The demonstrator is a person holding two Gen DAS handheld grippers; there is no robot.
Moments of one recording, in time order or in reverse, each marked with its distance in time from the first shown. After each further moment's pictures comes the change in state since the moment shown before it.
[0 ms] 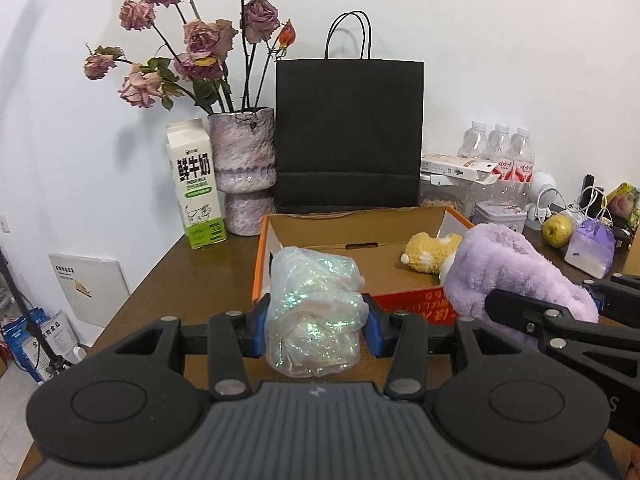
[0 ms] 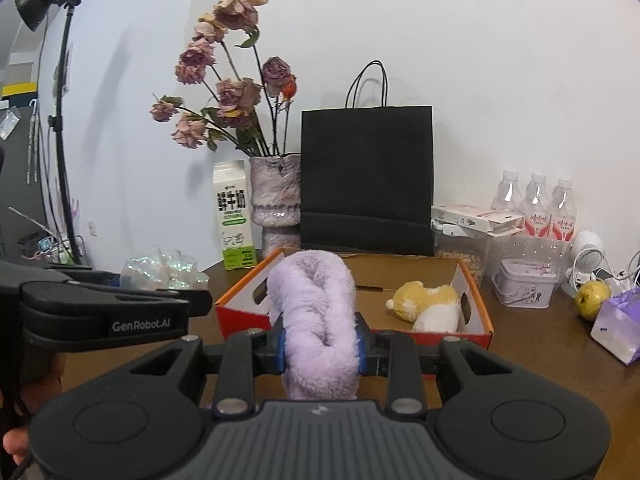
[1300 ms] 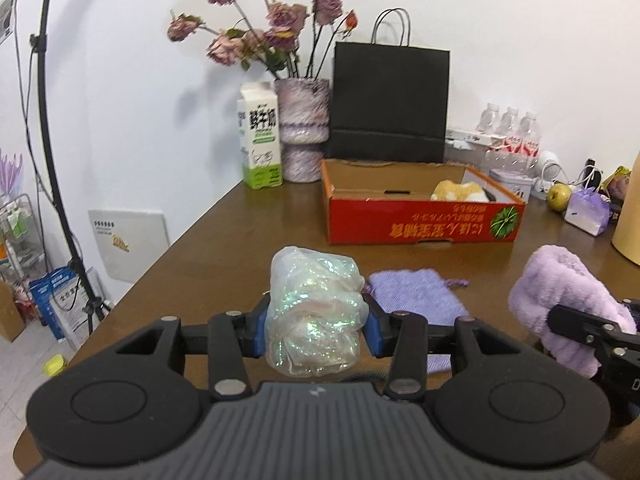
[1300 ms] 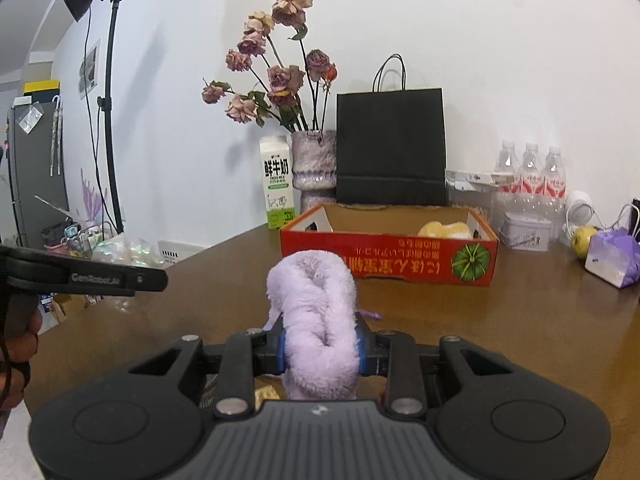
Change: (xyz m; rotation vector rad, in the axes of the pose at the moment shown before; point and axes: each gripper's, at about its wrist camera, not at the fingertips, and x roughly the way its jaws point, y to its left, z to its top) left arm -0.110 0.057 -0.108 -0.055 0.008 0.044; right arm -0.107 0.051 -0.102 0.002 -0.006 0.046
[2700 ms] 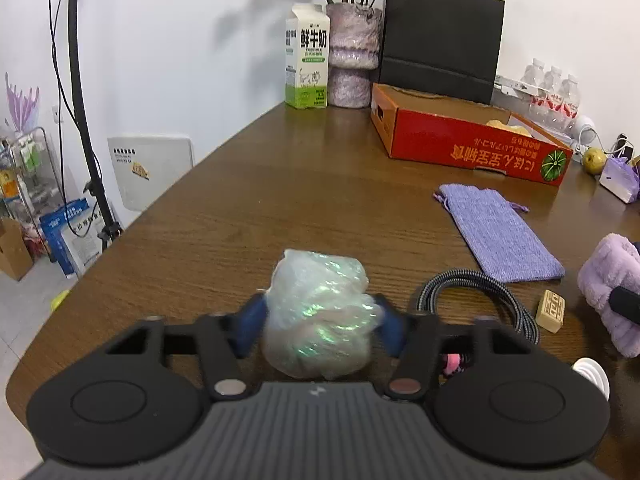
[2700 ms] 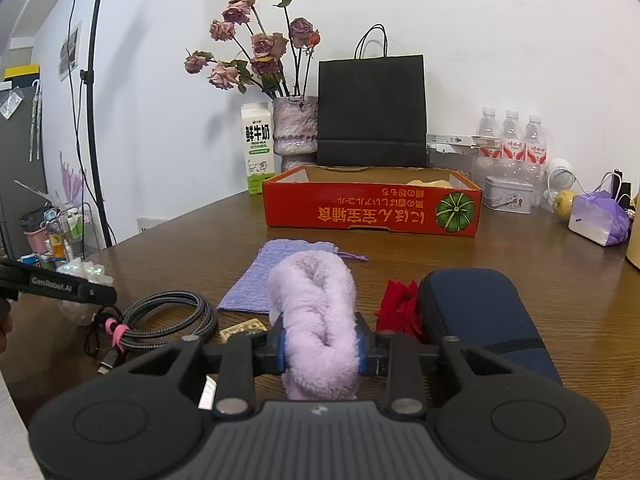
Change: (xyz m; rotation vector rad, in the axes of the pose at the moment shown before) left arm 0.020 0.067 -0.062 -0.090 0.177 0.036; right arm 0.005 0.007 -0.054 0.015 0.056 -0.073
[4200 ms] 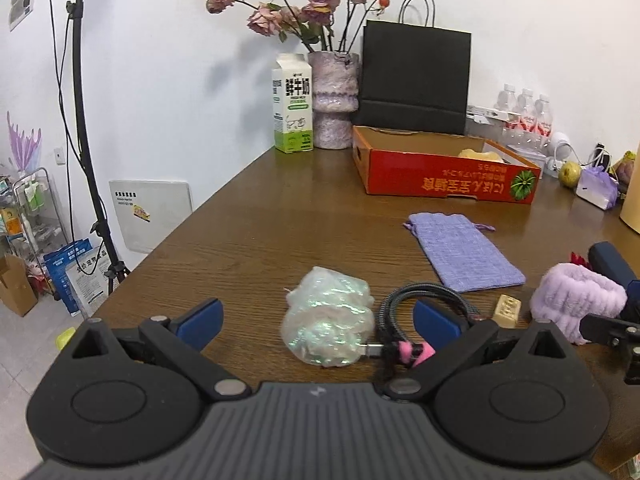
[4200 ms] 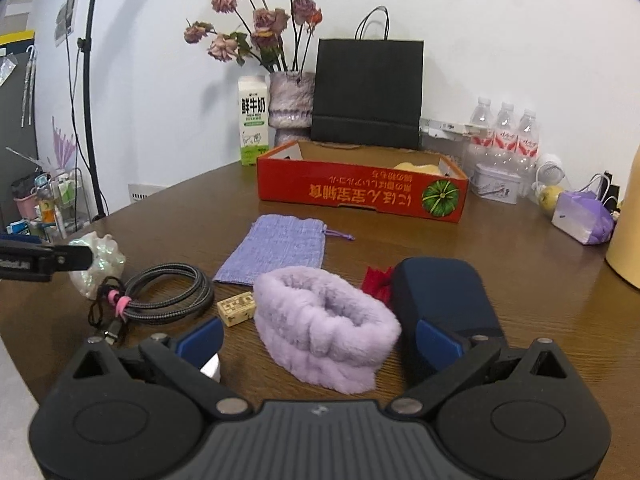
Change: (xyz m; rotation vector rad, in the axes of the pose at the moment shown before) left arm -0.049 -0.019 -0.010 0.054 -0.134 0.001; right arm -0.015 0.004 0.012 -0.047 0.111 -0.044
